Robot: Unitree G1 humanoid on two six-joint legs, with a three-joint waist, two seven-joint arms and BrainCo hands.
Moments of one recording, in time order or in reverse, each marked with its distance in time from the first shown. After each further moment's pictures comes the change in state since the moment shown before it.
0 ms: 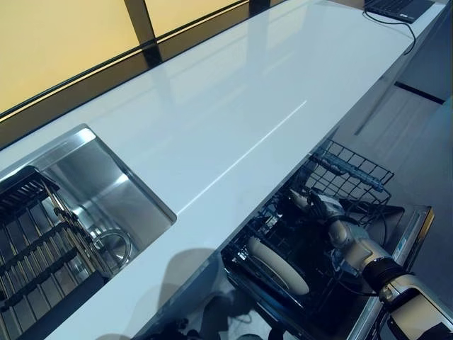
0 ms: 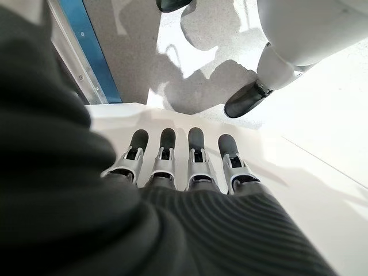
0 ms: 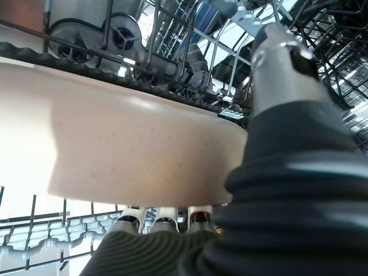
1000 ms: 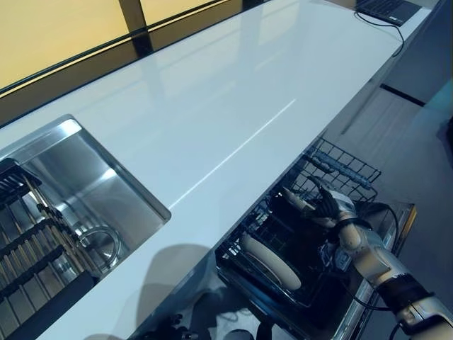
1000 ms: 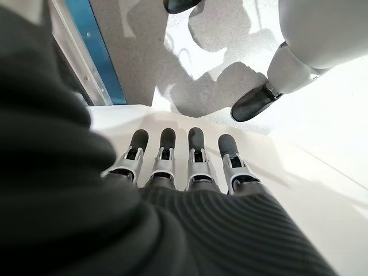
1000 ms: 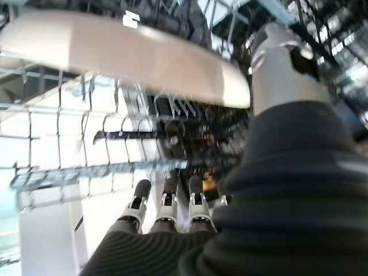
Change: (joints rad) left arm 0.027 0.018 0.069 -0.024 0.002 0.000 0.014; right arm 0.260 -0.065 -0.245 -0.448 -0.039 0.065 0.002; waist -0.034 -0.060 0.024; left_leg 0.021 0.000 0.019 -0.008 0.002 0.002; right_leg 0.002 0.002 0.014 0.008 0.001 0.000
